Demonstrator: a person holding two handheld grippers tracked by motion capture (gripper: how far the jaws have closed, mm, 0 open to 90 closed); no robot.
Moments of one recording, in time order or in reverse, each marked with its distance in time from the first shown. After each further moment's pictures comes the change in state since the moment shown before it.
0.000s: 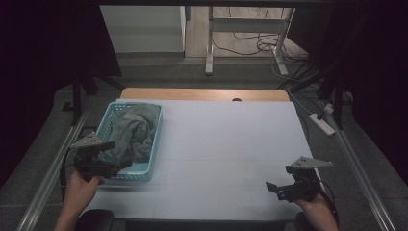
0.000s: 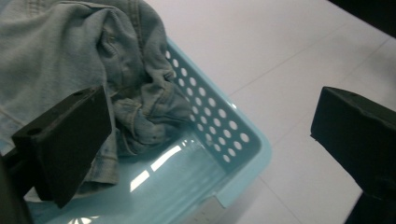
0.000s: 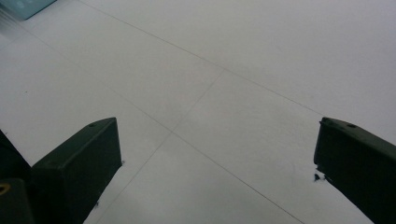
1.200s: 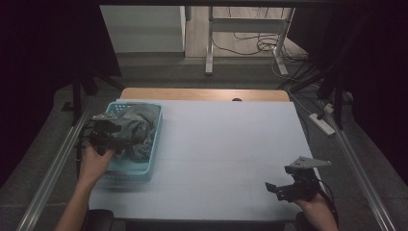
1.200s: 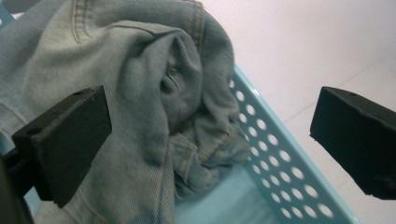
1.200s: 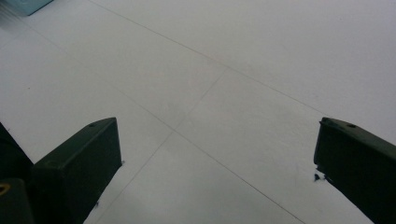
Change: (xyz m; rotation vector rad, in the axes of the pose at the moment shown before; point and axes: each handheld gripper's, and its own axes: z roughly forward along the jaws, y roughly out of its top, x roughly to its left) left arm 0.040 0.044 0.051 0.102 0.096 -0.077; right arm 0.000 0.001 0.002 0.012 0.011 -0.007
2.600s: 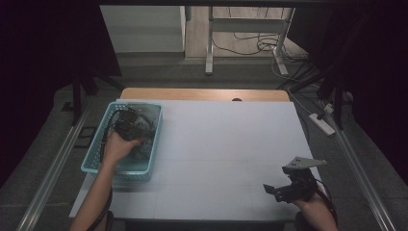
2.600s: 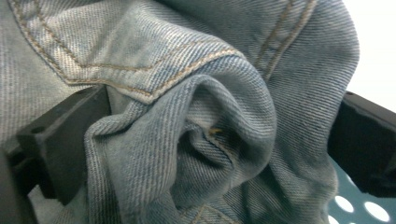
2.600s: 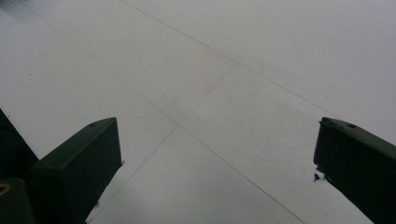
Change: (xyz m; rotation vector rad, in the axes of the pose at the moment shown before) left arm 0.024 0.029 0.089 0.261 0.047 -0.062; right arm 0.003 0.002 0.005 0.033 0.013 -0.045
